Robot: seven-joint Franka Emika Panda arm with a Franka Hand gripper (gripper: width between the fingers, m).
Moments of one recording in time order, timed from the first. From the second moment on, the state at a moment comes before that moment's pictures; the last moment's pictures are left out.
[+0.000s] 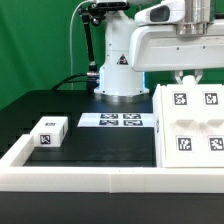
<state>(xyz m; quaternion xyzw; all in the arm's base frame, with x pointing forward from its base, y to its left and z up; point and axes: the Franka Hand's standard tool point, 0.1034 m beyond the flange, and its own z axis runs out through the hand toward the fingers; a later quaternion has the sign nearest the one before) 0.523 0.084 0.113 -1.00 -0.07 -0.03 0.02</state>
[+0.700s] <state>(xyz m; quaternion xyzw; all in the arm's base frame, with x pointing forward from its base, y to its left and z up) 0.535 0.082 0.128 -1.00 -0.06 -0.02 0.02</state>
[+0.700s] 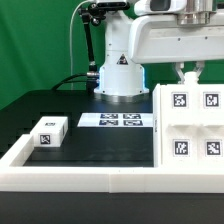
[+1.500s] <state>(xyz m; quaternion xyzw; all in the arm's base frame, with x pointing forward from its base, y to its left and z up) 0.555 0.090 0.140 -1.00 -0.07 -0.02 0.02</state>
